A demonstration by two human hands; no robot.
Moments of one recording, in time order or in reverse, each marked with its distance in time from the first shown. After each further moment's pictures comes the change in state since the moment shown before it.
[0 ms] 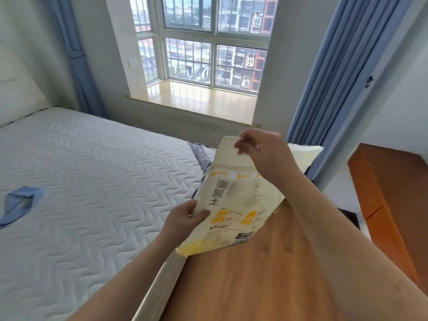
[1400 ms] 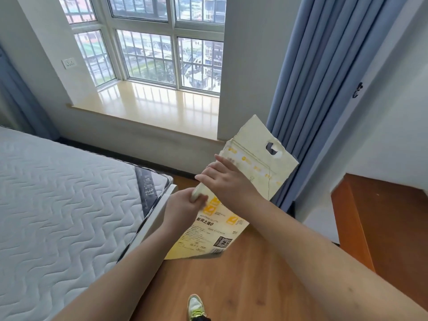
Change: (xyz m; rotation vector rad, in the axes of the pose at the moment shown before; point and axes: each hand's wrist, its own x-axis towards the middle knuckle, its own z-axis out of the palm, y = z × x) left_hand 0.436 0.129 0.257 0.099 0.121 0.002; right_hand 0.241 0.426 -0.050 -0.713 -0.269 -0.549
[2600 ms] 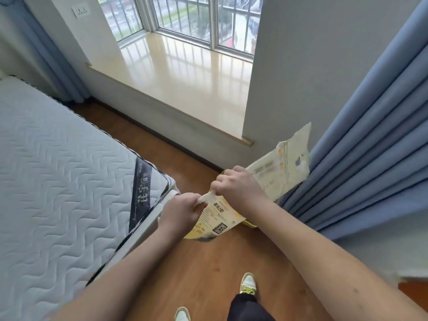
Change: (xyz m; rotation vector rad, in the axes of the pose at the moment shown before) left_hand 0.315 -0.032 0.122 0.565 0.077 0.053; right_hand 0.142 0.289 0.231 0.218 -0.301 -0.131
